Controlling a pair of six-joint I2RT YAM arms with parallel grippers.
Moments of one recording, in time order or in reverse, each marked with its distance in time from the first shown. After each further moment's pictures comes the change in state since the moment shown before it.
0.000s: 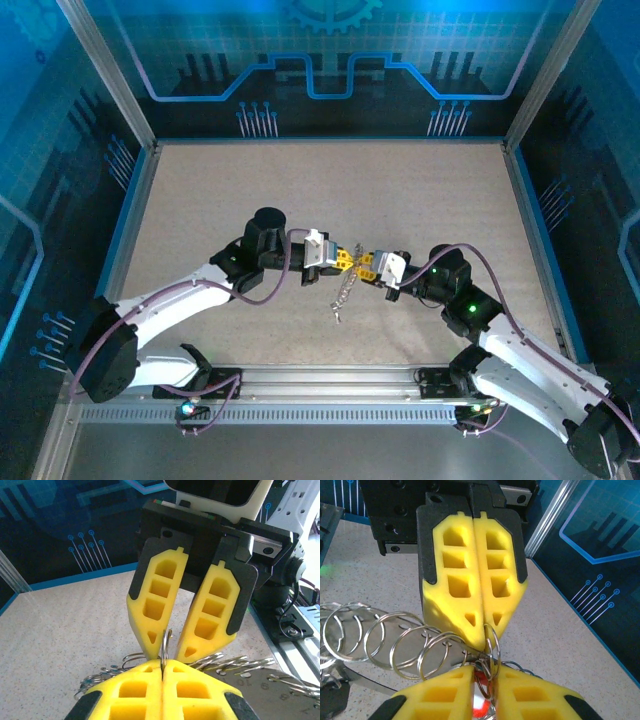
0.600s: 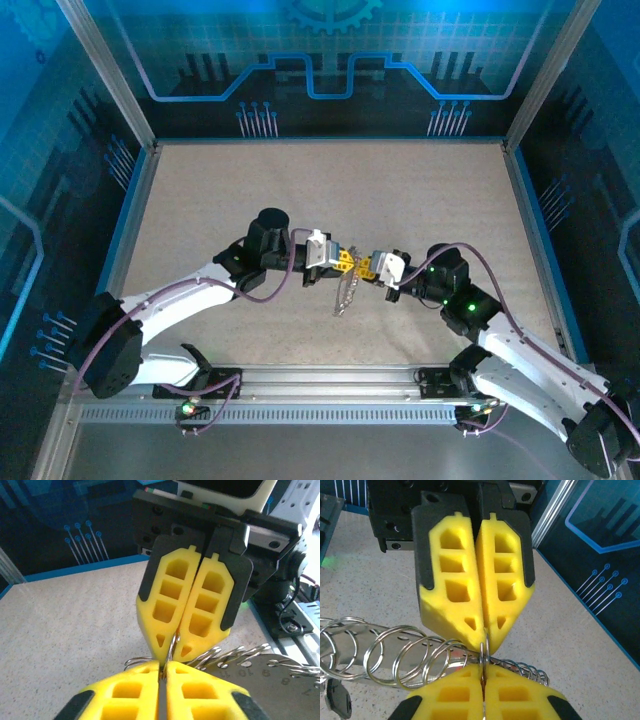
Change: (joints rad) left arm 0.000 0.024 -0.002 -0.010 -0.021 0.005; right arm -0.004 0.019 0.017 -0.056 0.006 -0.005
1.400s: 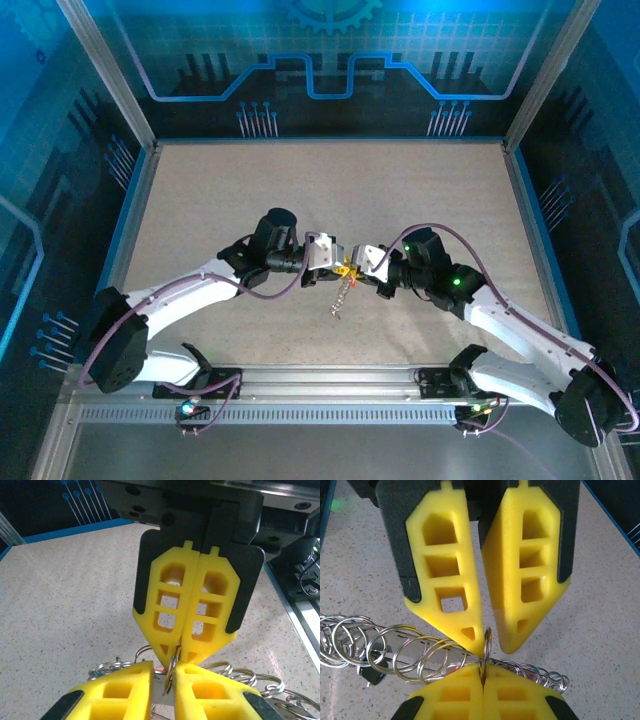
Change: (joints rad) left arm -0.002 0.043 0.037 -0.161 -0.088 0.105; right arm 0.024 0.209 0.188 -0.293 0.043 -0.079
